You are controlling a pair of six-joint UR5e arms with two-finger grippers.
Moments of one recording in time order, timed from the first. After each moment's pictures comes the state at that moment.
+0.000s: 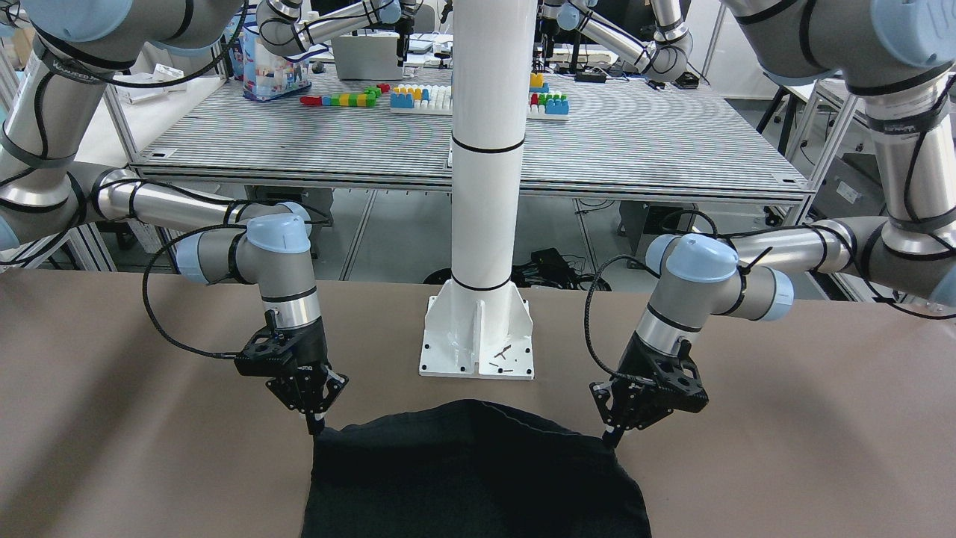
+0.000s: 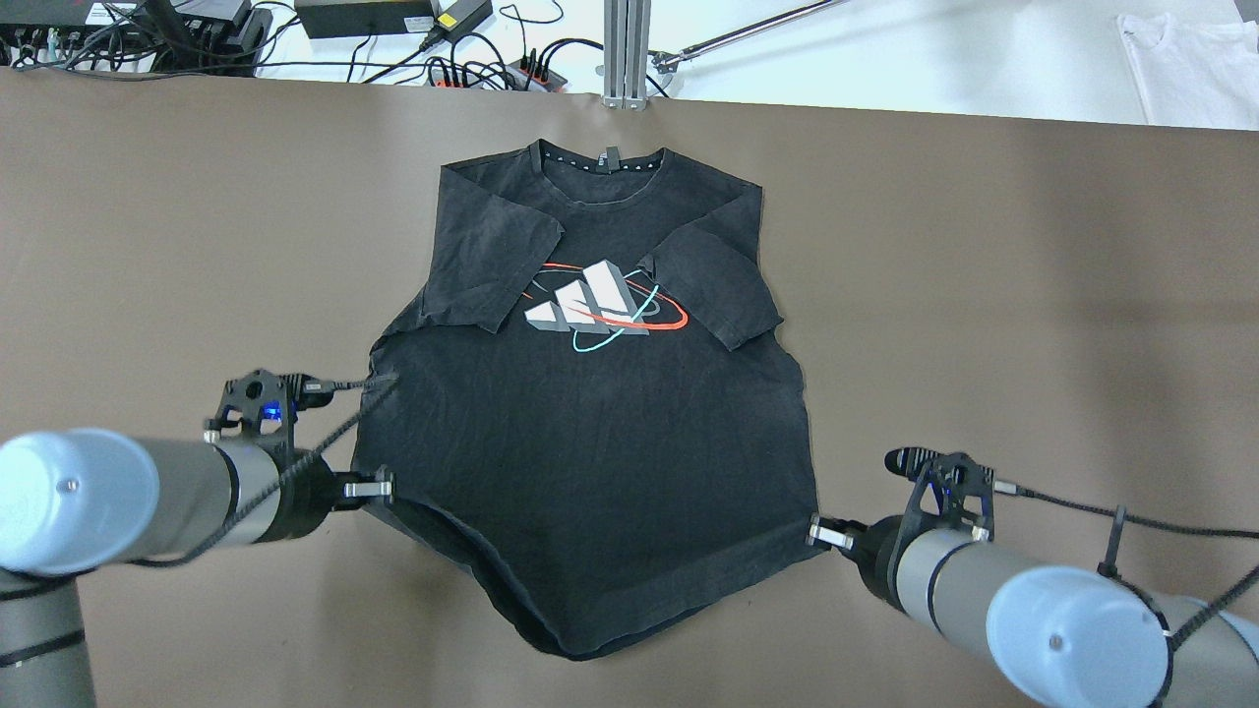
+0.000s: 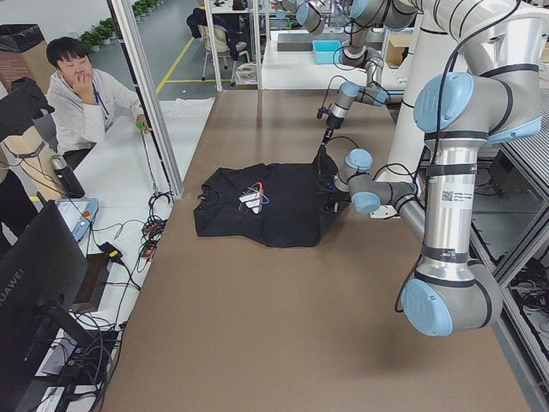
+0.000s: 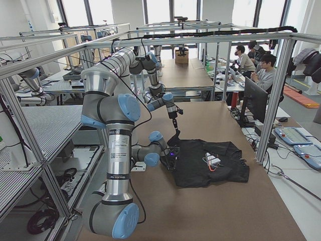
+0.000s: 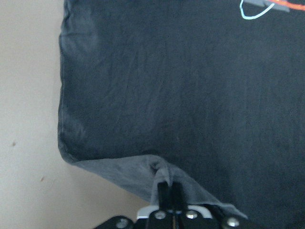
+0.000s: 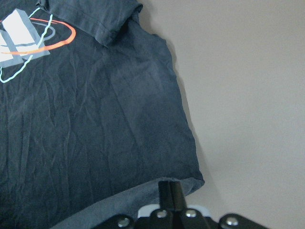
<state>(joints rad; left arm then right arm) -0.54 -1.79 -2.17 -1.81 -1.76 -1.34 0.41 -1.47 2.23 -1.35 1.49 1.53</state>
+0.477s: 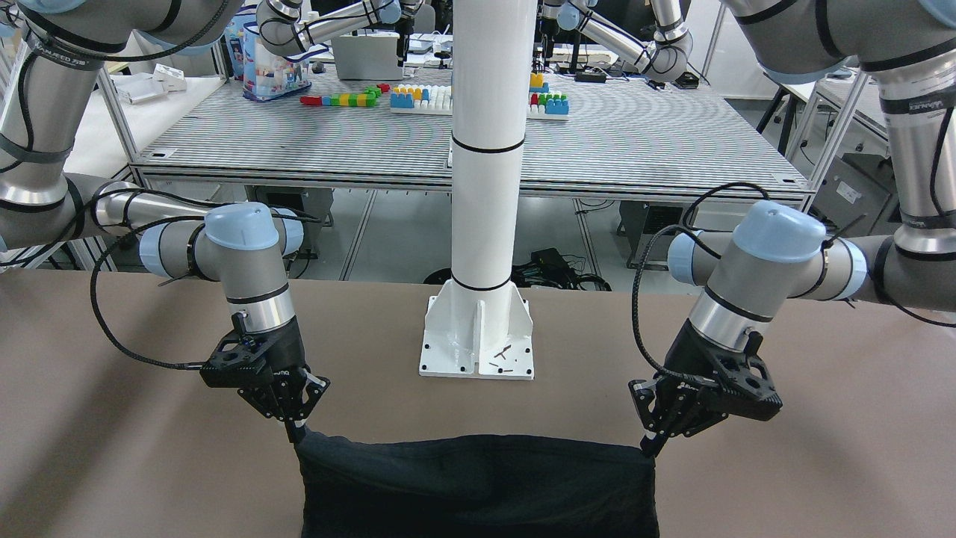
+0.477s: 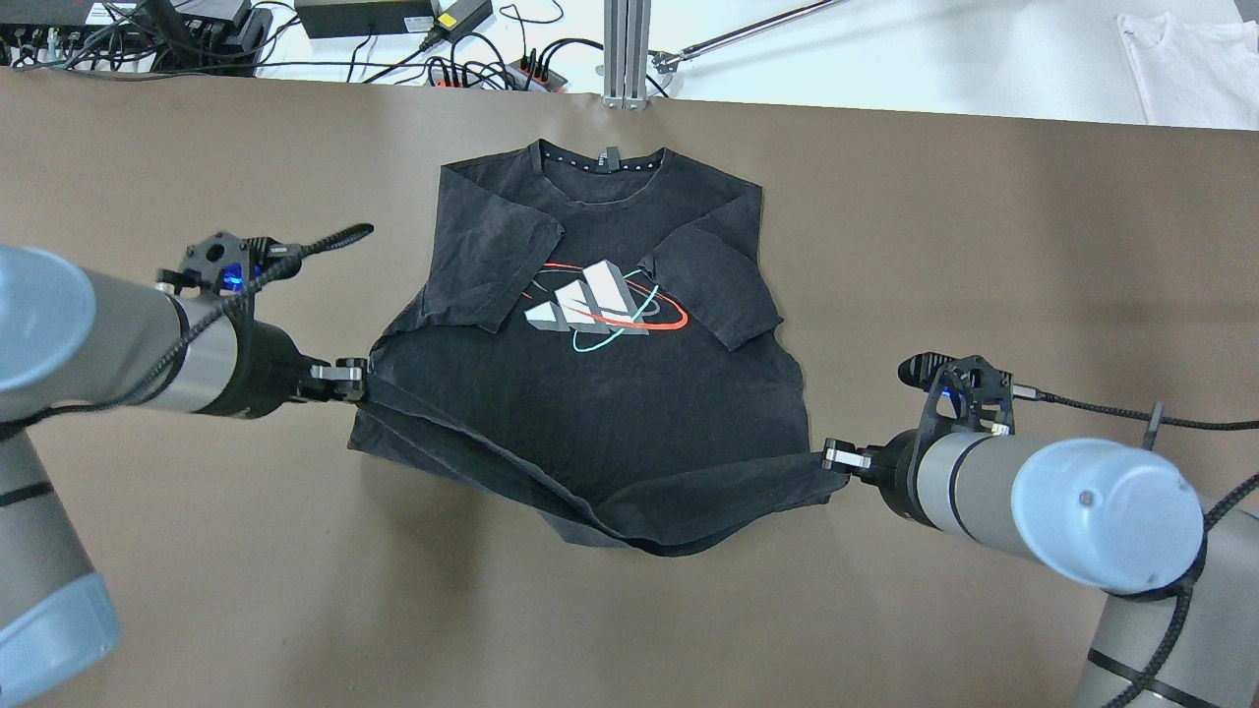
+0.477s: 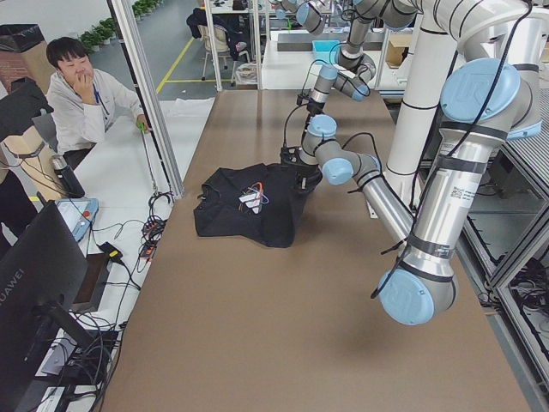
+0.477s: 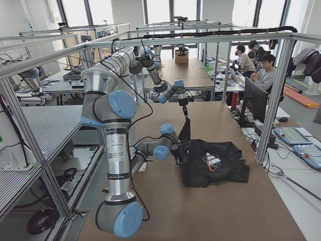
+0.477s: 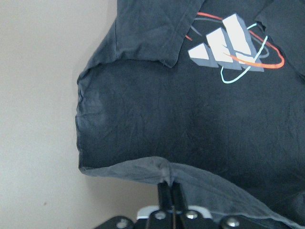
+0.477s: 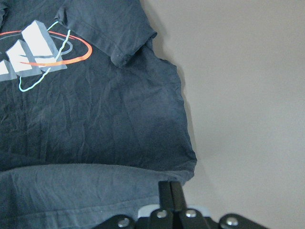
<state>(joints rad) -0.83 -1.96 -2.18 -1.59 -2.04 -1.18 0.60 -1.39 2.23 -1.43 1.72 1.36</state>
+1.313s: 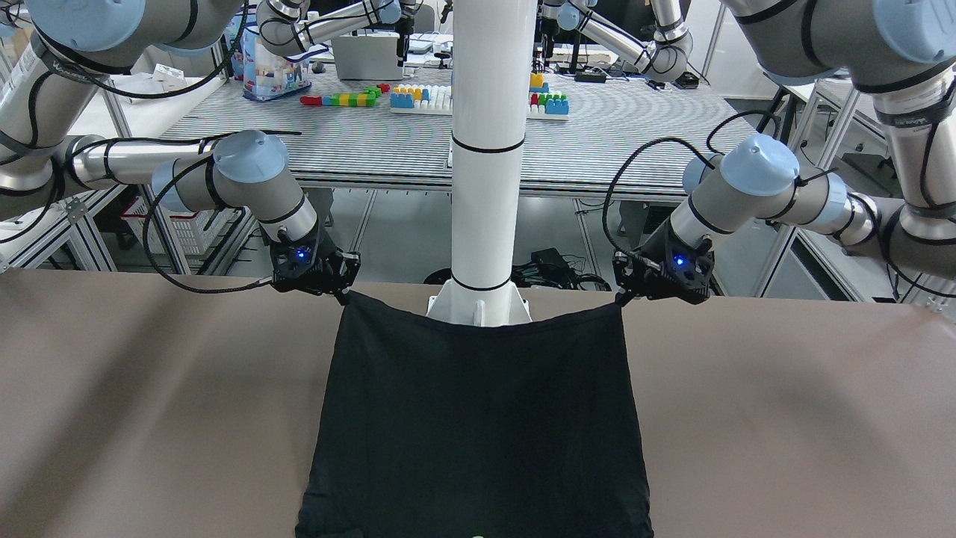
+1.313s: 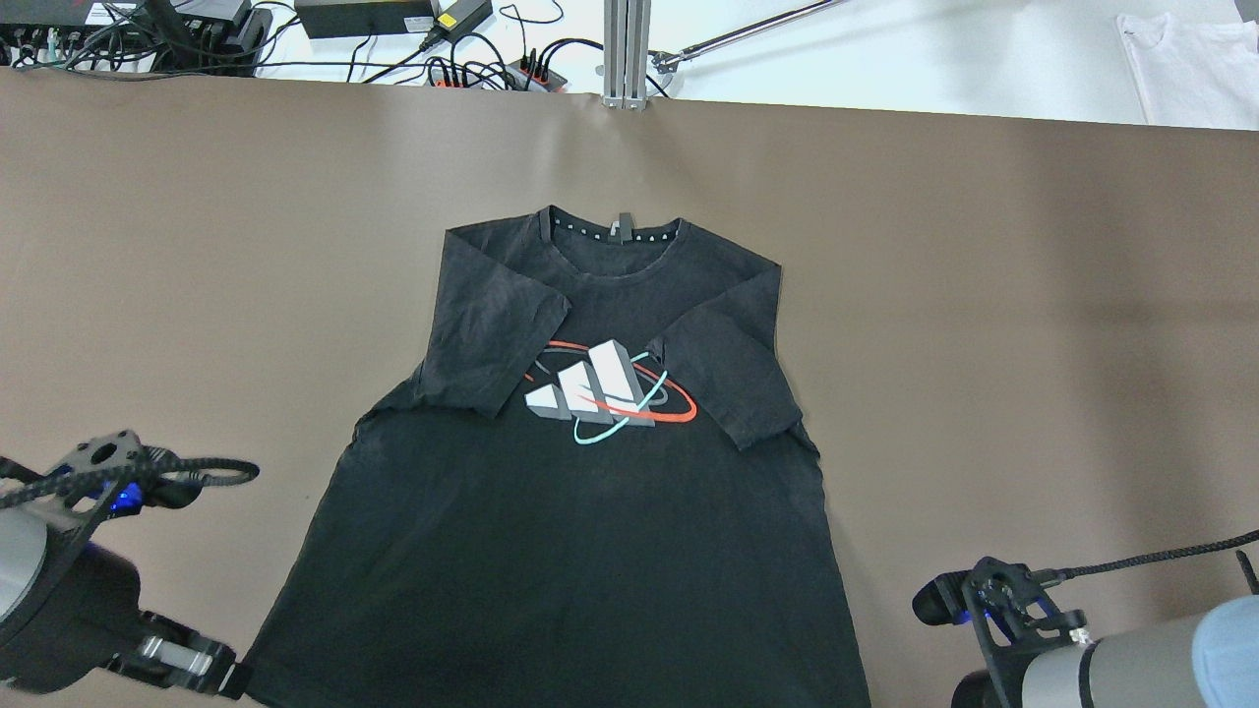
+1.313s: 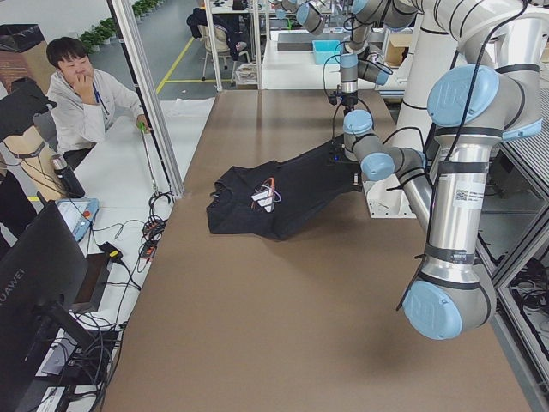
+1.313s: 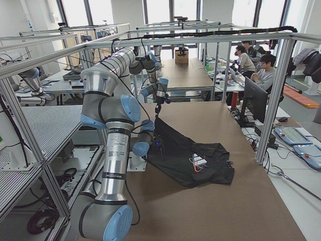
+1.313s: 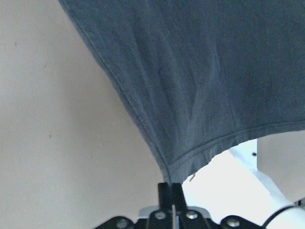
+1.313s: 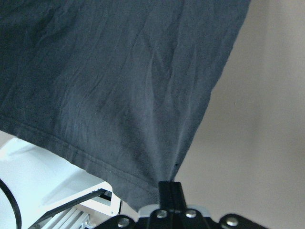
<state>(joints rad) -0.54 -1.67 -2.55 -1.48 -2.24 -1.12 0.31 -1.62 2.54 -1.47 1.97 1.26</state>
